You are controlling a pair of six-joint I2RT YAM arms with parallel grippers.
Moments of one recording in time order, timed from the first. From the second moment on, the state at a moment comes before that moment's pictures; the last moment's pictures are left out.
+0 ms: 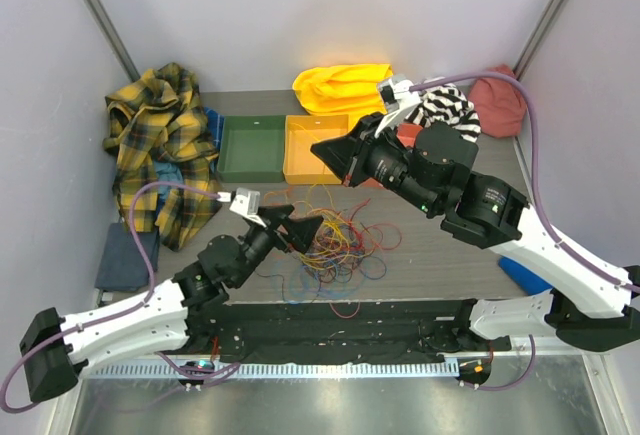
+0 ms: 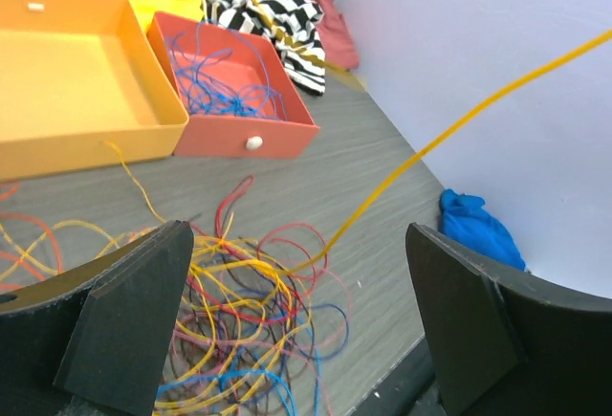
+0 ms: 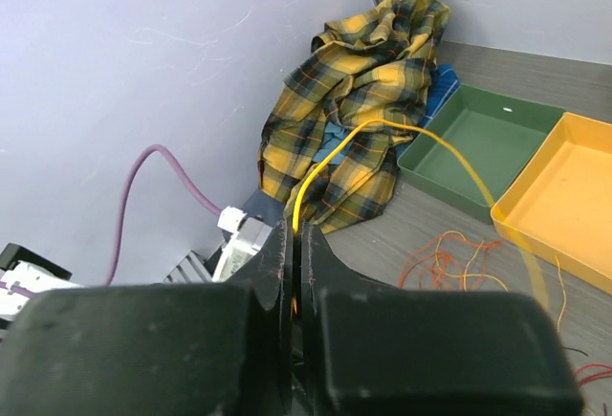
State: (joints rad) left arm -1.03 0.72 0.39 0.41 -0.39 -0.51; right arm 1.08 1.20 1.60 -0.41 0.26 0.45
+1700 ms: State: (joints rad) left arm -0.69 1.51 1.91 -0.40 -0.43 -0.15; right arm 1.08 0.77 0.86 -0.37 0.42 0.61
